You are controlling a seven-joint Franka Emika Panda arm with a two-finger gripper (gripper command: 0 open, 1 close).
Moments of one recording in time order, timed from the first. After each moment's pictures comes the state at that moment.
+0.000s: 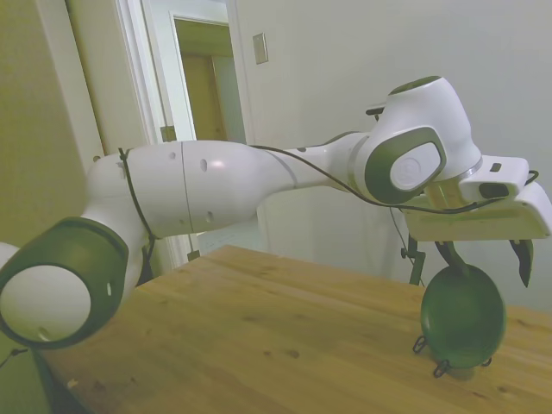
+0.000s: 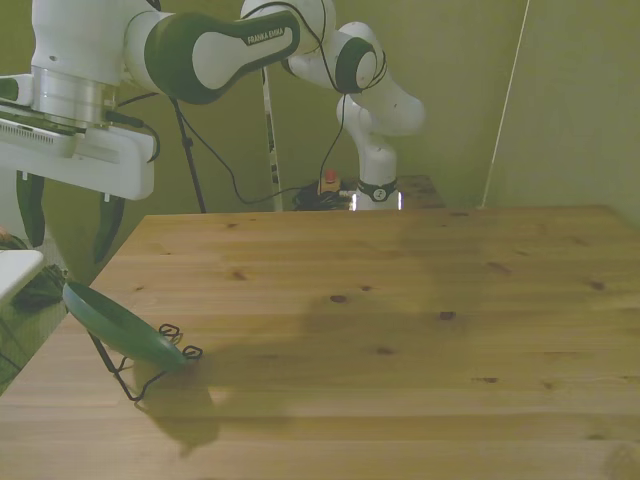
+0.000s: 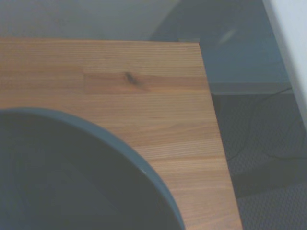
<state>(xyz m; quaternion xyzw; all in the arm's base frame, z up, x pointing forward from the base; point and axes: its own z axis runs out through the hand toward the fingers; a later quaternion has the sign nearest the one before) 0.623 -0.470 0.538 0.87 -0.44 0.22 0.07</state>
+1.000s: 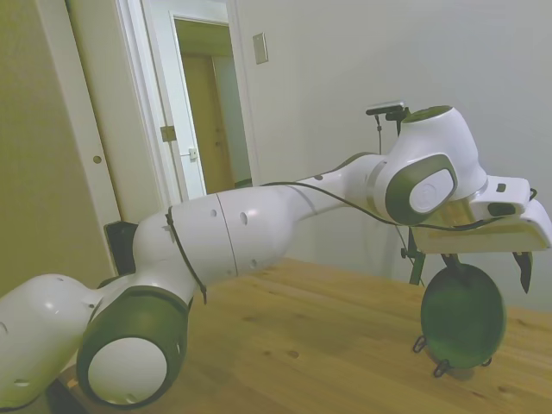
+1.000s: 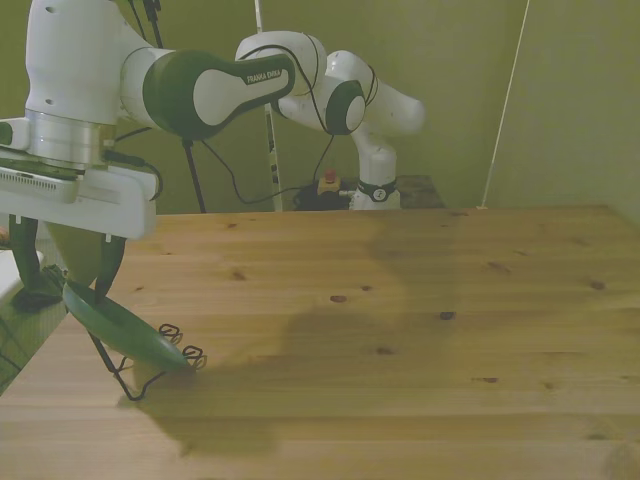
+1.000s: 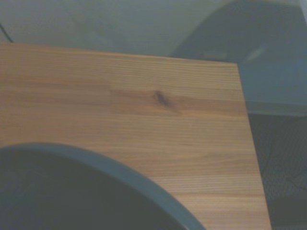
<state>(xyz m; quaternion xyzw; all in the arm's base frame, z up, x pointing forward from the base) 0.661 -0.462 0.507 0.89 -0.39 0.22 0.05</state>
